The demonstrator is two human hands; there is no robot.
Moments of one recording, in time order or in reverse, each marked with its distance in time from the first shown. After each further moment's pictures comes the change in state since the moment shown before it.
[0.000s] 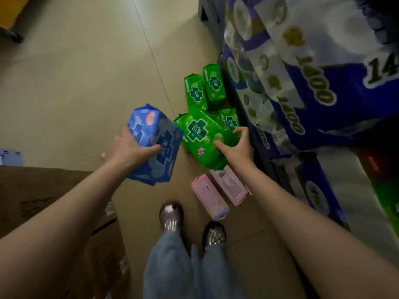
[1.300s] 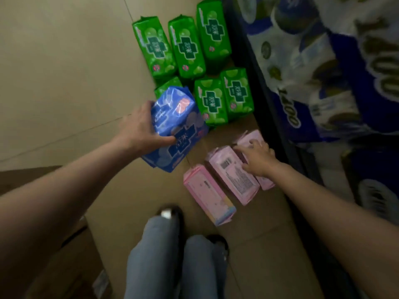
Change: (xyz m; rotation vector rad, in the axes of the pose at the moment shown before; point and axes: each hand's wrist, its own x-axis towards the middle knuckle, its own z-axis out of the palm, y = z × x) left_hand 0.114 0.004 0.143 0.148 -0.184 0.337; right_hand 0.128 0.190 0.010 -1.148 -0.504 0.013
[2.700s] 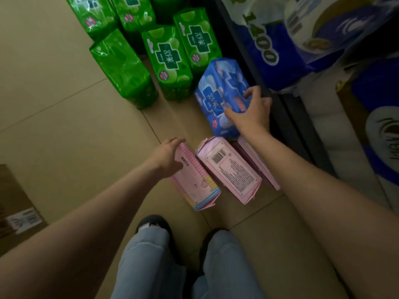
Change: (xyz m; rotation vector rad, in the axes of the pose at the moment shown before) left_hand -0.011 0.015 0.199 0.131 -0.389 0.081; right_hand 0.022 0.037 0.055 0.889 0.733 0.202
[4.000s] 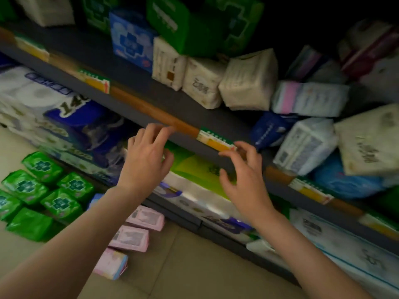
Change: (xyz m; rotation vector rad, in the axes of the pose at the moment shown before) left_hand -0.349 0.392 -0.058 0.338 0.787 1.107; right_hand -0.349 -0.019 -0.471 -0.190 0.598 -0.165
